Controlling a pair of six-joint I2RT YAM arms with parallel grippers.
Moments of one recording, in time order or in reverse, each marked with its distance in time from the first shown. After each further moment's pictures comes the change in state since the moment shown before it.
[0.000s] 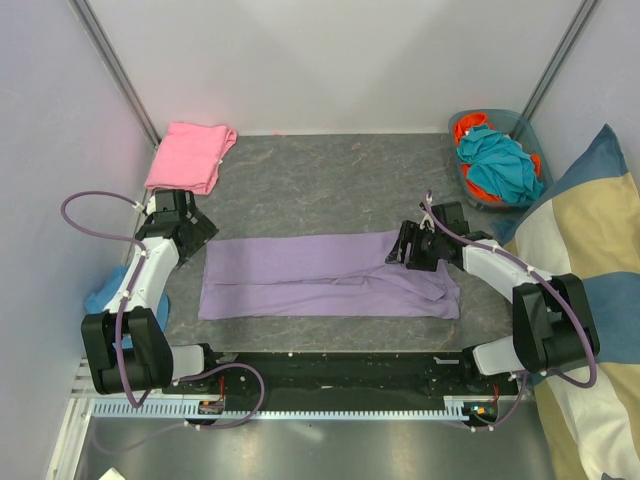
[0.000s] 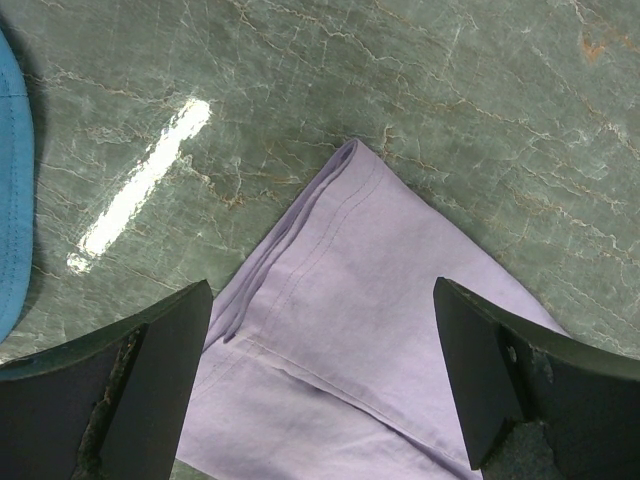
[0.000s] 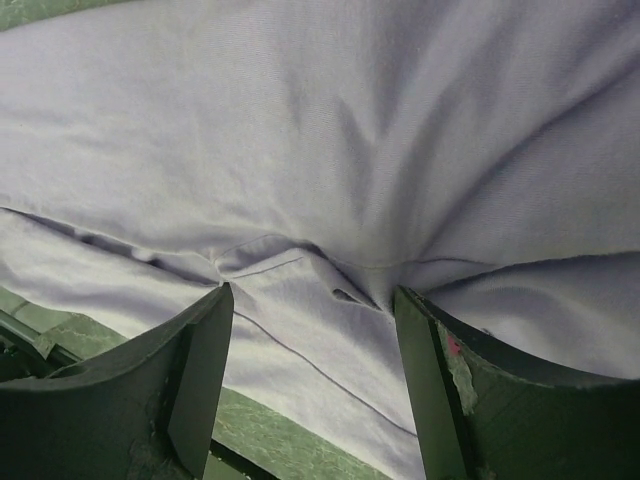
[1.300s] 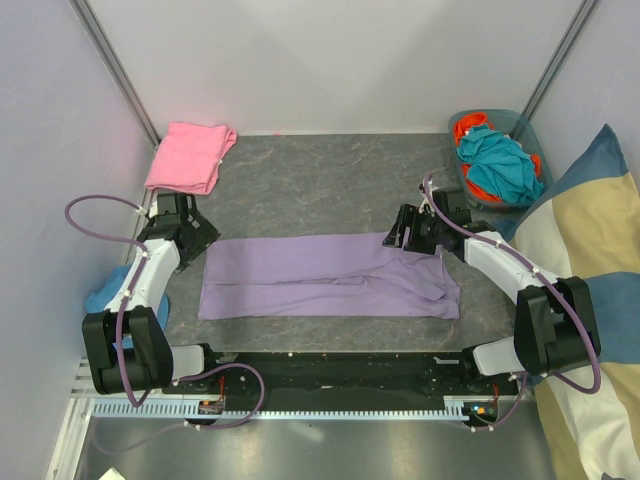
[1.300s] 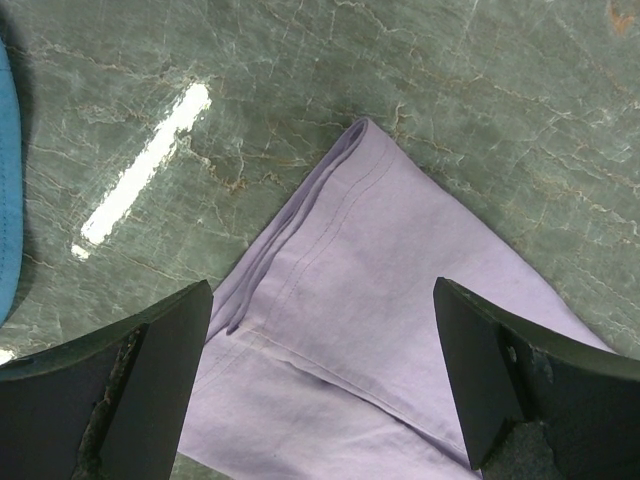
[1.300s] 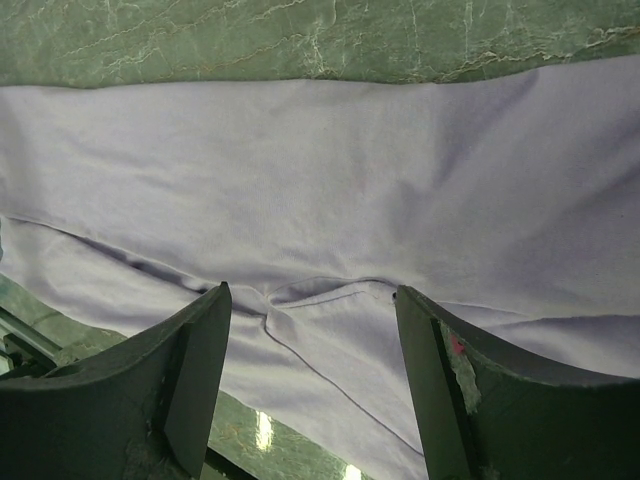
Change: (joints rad) left arm 0.000 0.000 -0.027 0.001 0.019 0.000; right arm 0.006 -0.015 0.106 -0.003 0.003 -0.021
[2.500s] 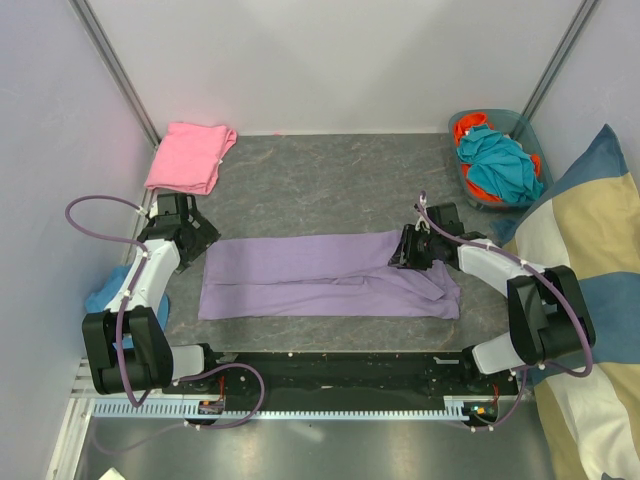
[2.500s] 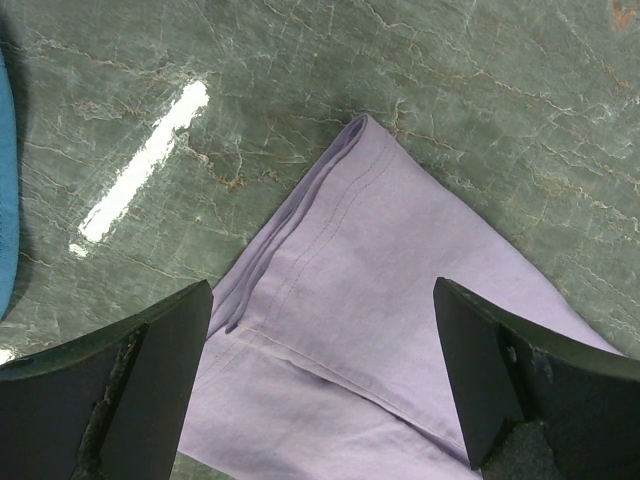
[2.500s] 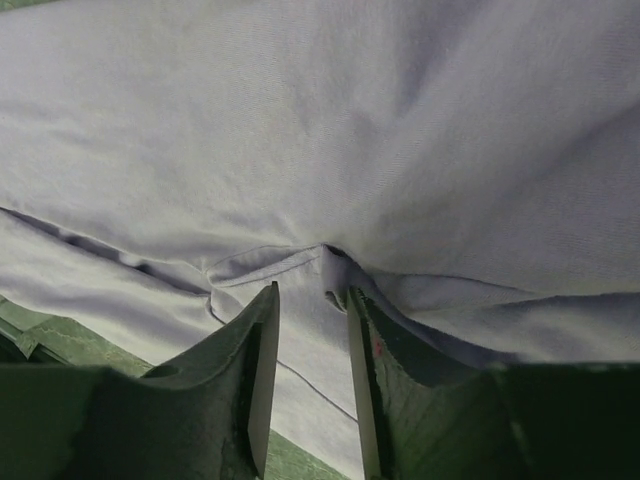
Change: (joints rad) left arm 0.000 0.000 -0.005 0.000 0.007 0.000; right arm 0.014 0.053 -0.114 0.053 -0.003 0.004
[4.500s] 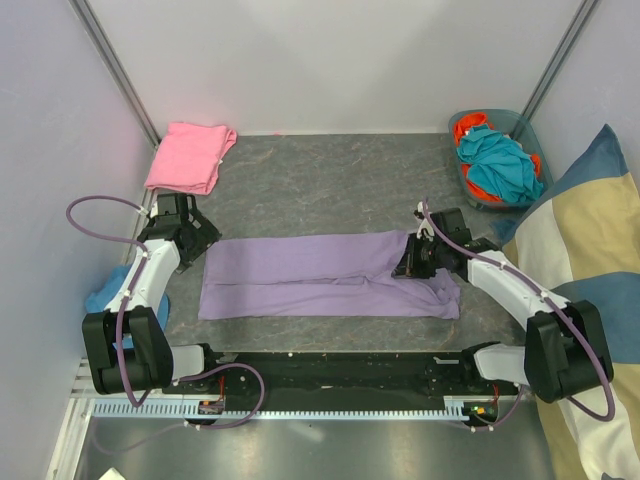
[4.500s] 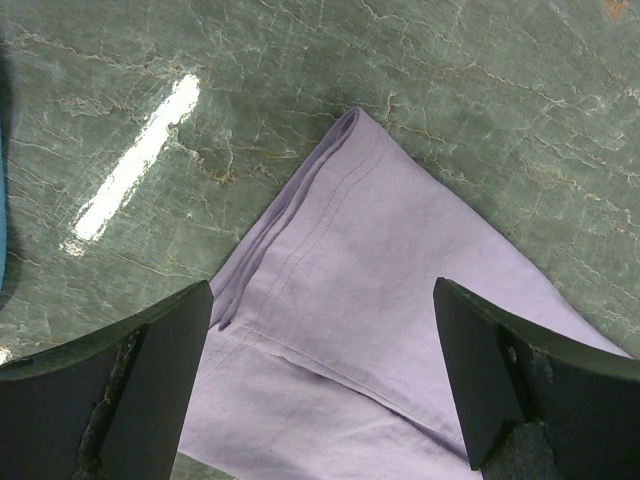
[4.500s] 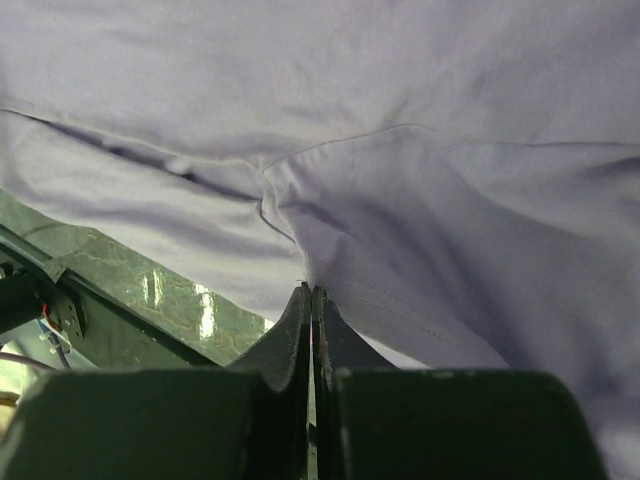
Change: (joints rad) left arm 0.000 0.000 0.000 0.000 0.019 0.000; right arm 0.032 -0.179 -0.022 -0.171 -0.063 -0.011
